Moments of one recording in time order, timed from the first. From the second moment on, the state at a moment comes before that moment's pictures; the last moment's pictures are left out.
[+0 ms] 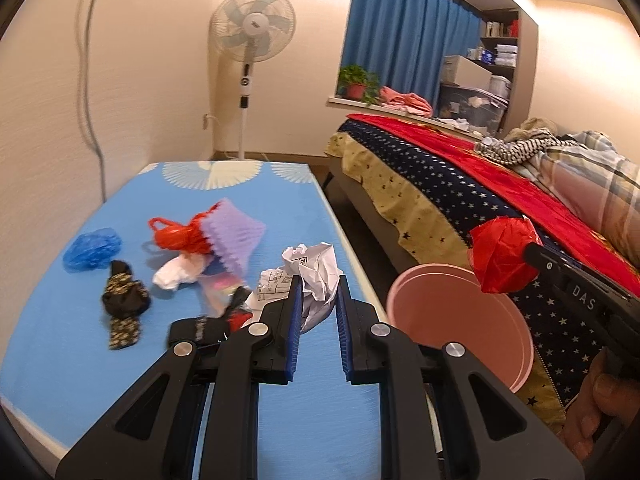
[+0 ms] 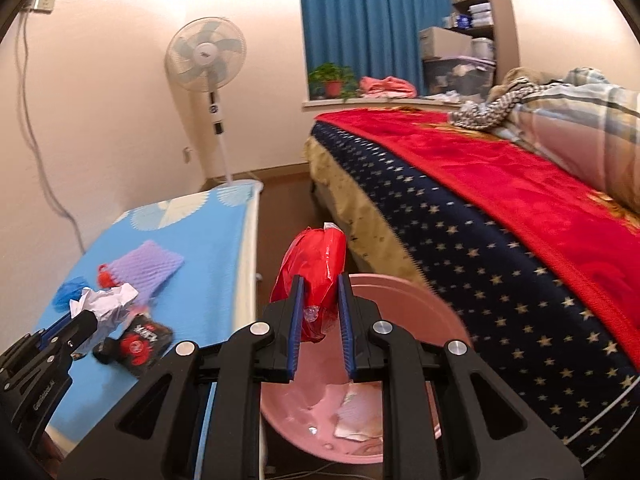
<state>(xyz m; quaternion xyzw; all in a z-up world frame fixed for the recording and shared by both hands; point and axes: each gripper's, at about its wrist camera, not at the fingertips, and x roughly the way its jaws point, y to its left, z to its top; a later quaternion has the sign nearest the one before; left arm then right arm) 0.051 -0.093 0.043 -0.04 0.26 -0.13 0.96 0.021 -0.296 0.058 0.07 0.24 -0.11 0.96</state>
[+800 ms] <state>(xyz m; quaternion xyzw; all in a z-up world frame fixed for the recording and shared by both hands) 0.064 -0.184 0.034 -0.03 0.26 -0.25 0.93 0.018 -0.356 0.047 0.11 0.23 -0.22 0.94</state>
